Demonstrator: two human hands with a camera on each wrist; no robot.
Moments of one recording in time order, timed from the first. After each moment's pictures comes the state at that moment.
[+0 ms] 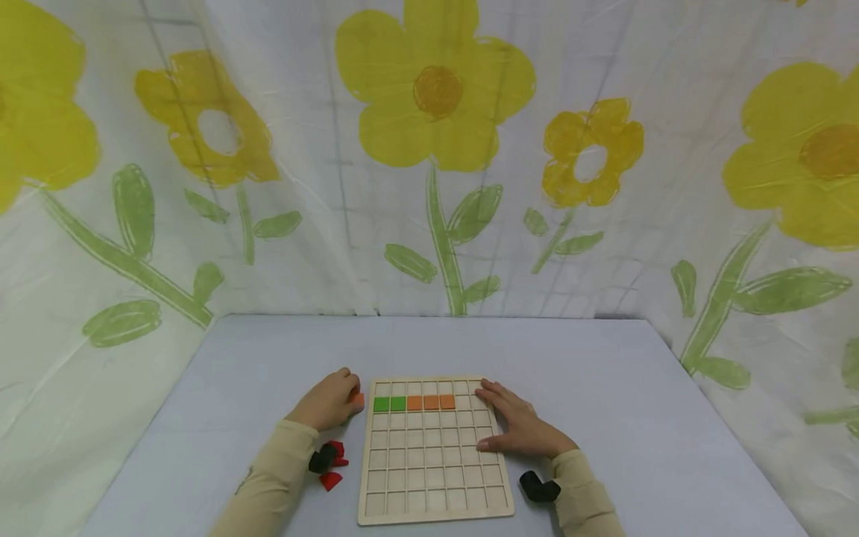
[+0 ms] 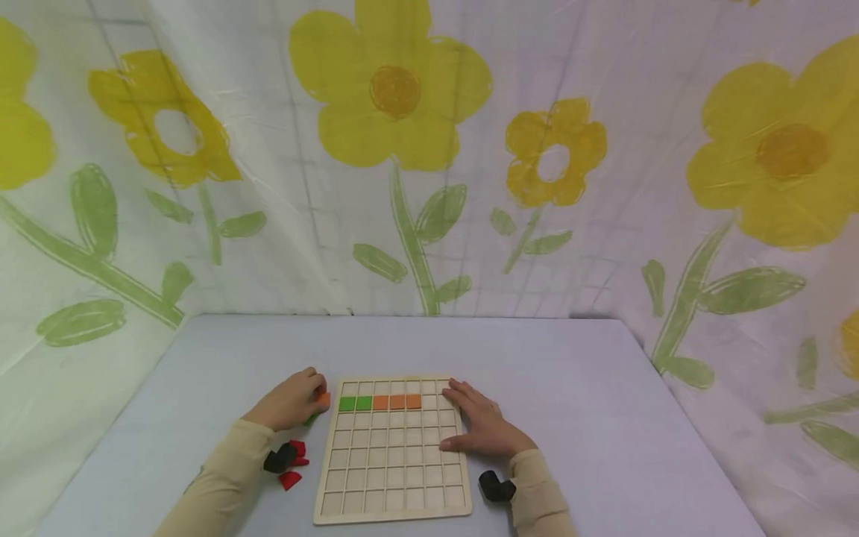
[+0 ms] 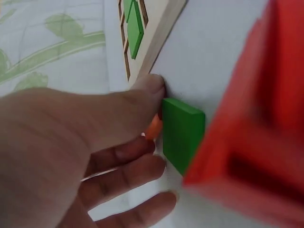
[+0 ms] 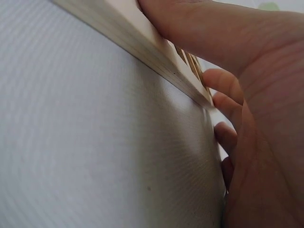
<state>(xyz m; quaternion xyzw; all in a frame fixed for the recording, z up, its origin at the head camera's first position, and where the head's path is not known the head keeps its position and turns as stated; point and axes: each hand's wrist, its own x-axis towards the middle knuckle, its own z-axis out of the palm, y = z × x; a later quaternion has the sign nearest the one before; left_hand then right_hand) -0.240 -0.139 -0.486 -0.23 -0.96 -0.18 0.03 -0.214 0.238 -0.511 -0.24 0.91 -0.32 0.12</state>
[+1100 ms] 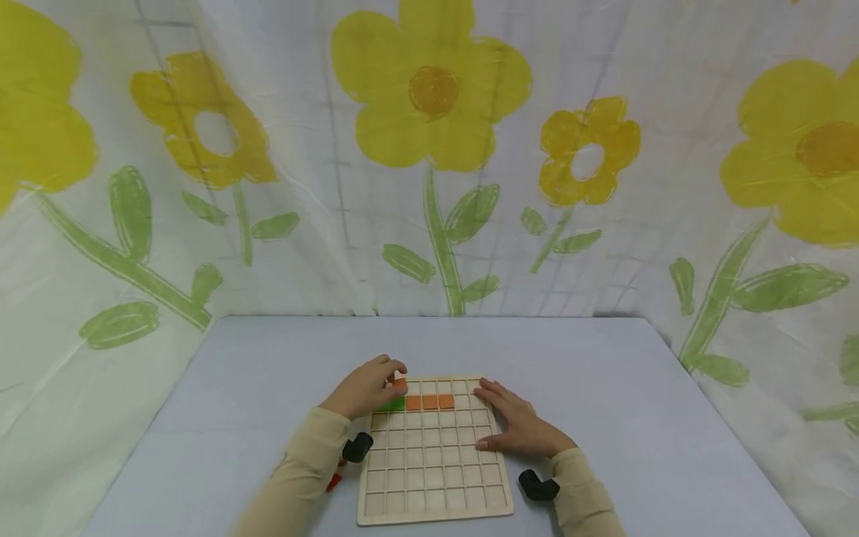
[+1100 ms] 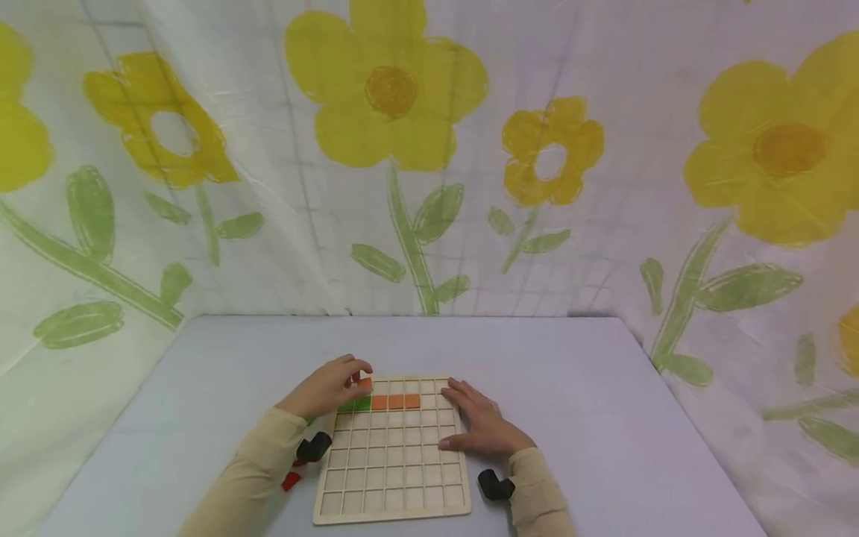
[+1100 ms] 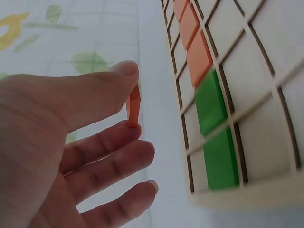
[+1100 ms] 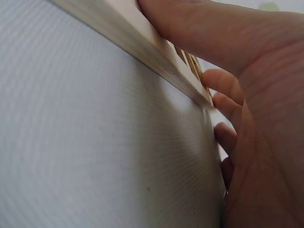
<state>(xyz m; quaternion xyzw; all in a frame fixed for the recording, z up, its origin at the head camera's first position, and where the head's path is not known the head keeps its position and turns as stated) -0.251 -0.084 -0.463 -0.28 -0.92 -0.26 -0.02 -0.216 0.239 -0.515 -0.24 0.91 -0.32 0.11</state>
